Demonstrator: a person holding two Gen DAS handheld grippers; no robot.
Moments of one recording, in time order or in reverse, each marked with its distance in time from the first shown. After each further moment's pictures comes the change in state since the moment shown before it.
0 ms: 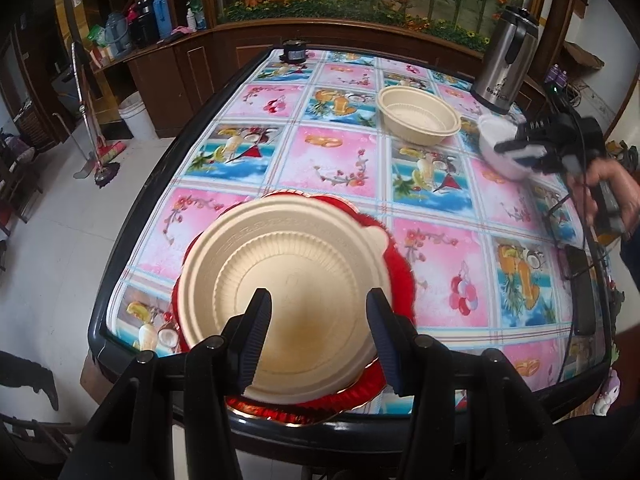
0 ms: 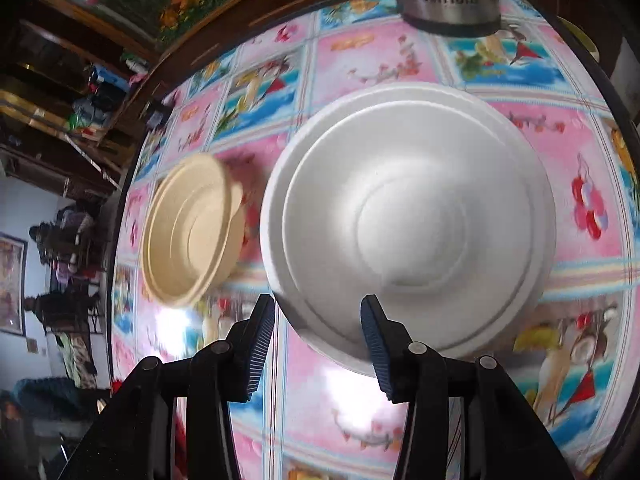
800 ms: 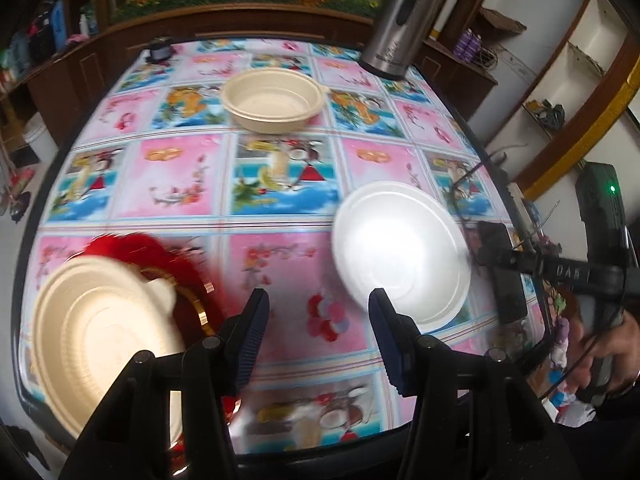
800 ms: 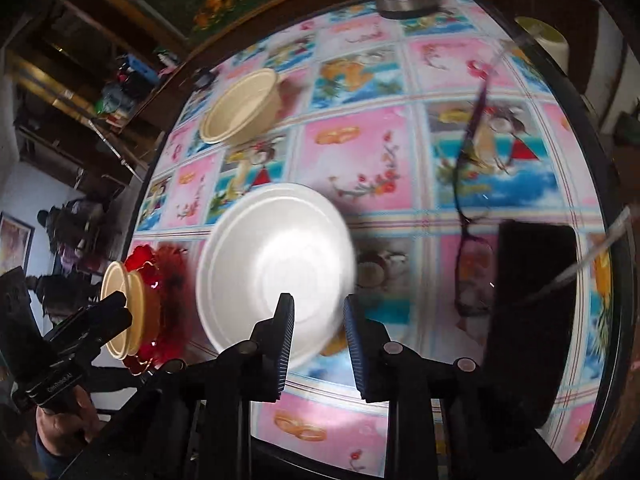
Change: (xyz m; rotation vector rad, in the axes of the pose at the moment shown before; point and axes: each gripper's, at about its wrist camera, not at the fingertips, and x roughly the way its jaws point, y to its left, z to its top) left arm 0.040 -0.105 0.033 0.172 0.094 -0.308; right arm -0.093 -0.018 -0.205 0.000 -0.118 -0.001
